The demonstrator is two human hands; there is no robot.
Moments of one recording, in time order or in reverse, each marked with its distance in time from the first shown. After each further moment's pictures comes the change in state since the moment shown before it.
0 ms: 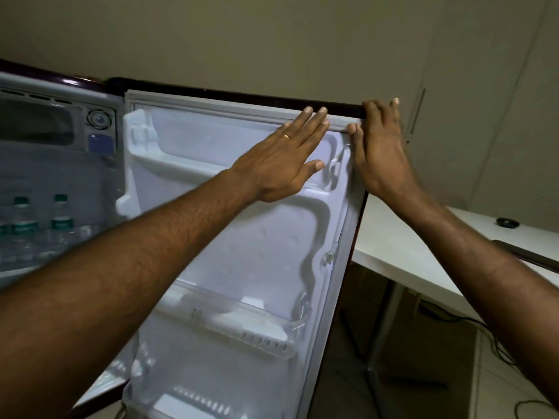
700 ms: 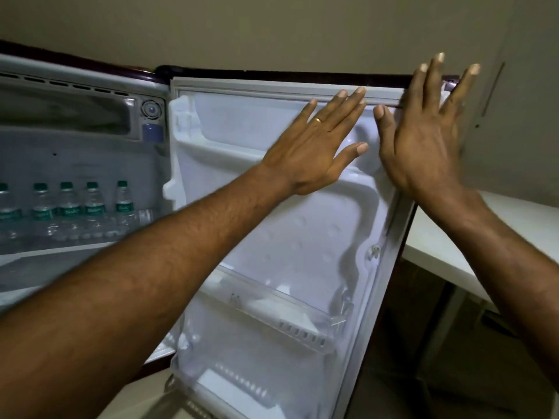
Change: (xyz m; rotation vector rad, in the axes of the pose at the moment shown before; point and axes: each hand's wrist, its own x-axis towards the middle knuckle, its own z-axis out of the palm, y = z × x) left_hand -0.014 0.005 0.008 0.106 -0.003 -0.125; right_hand -0.012 -0.017 0.025 -0.241 0.064 0.033
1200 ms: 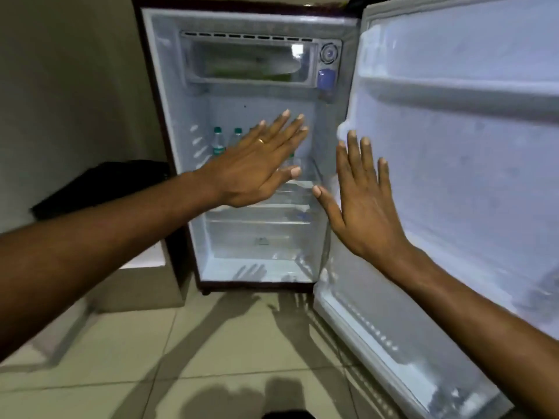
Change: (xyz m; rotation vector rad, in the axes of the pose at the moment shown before) left_hand -0.308 -0.117 -0.116 0.214 -0.524 -0.381; right_hand -0.197 -0.265 0.051 0.632 -0.419 -0.420
